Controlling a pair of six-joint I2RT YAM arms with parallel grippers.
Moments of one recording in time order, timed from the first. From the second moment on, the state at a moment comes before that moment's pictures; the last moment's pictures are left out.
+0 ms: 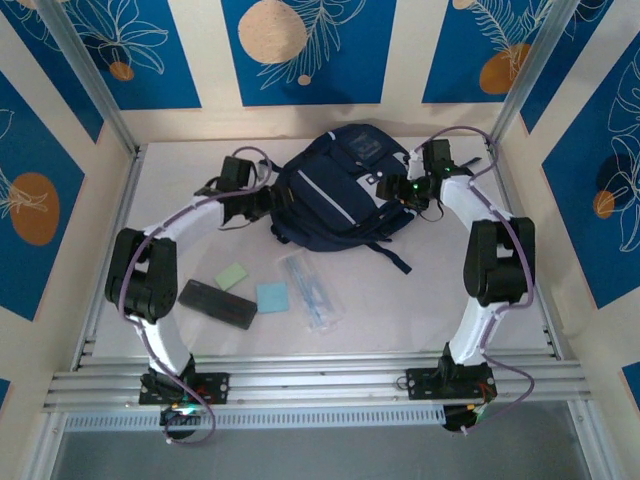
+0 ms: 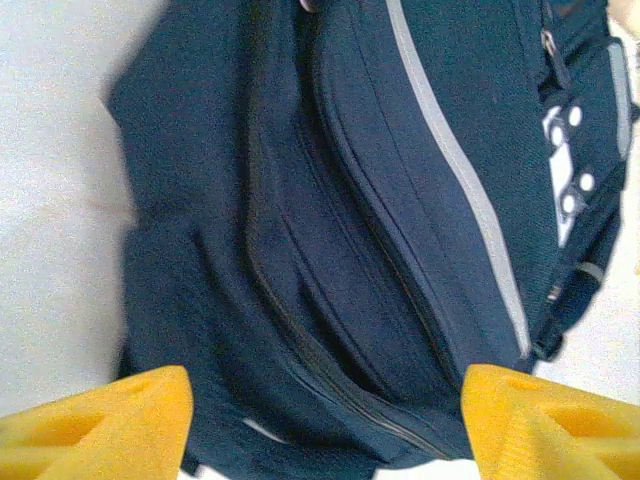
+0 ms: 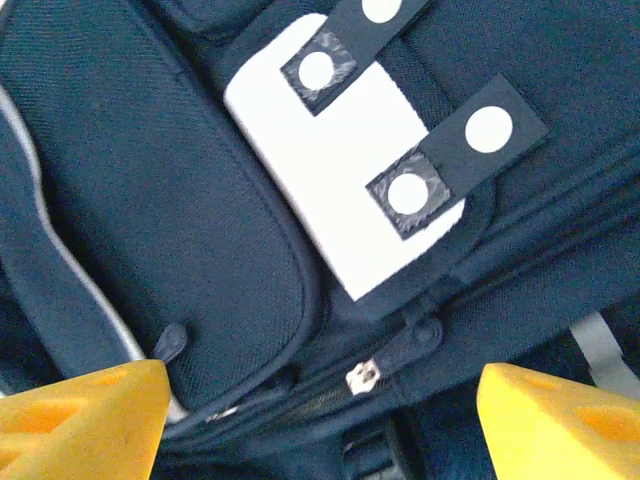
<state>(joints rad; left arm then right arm) -0.34 1.80 1.26 -0.27 0.37 -0.67 0.07 1.88 1.42 -0.57 -0.42 0.24</state>
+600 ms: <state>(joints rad) -0.43 1.97 1.22 -0.04 0.39 -0.82 0.11 2.04 1.46 -0.54 -0.46 0.27</state>
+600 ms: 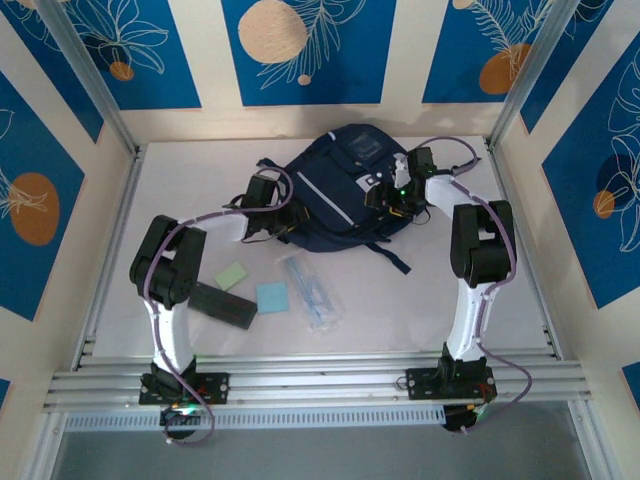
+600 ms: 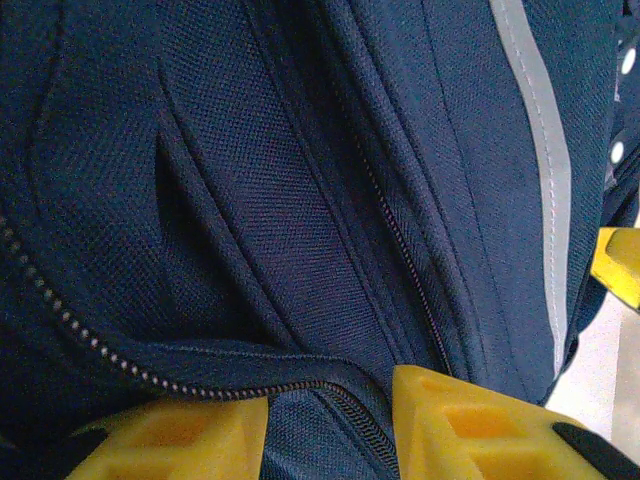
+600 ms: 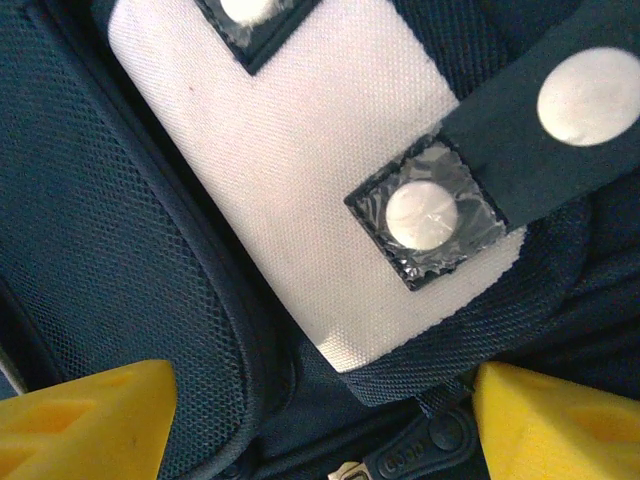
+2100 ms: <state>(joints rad) -0.68 1.98 1.68 -0.54 0.22 -0.42 -0.07 1.88 1.10 -0.26 -0.47 0.75</state>
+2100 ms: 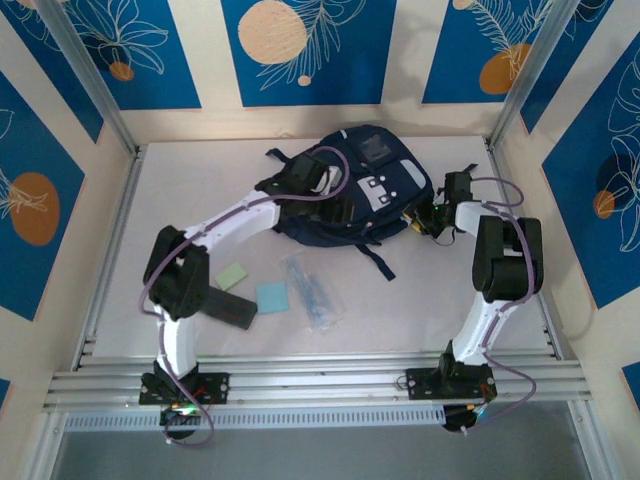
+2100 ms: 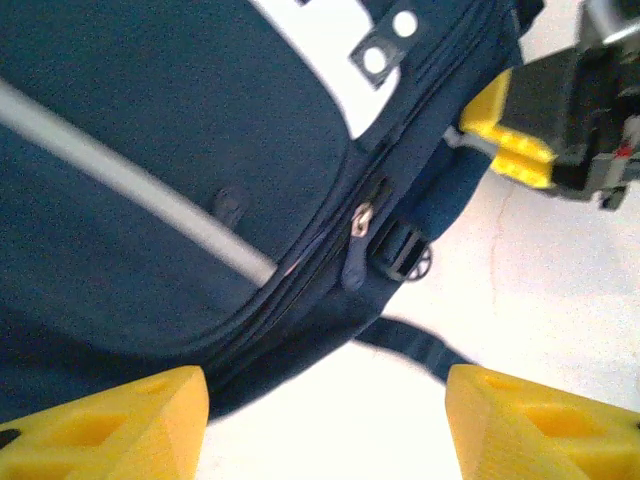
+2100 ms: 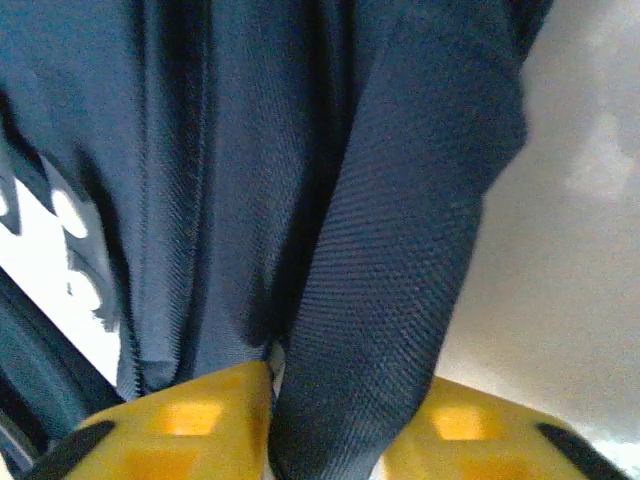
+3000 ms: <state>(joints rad) -0.72 2.25 1.86 -0.72 0.00 -0.35 0.06 1.84 0.92 -0.02 -0.56 0.90</state>
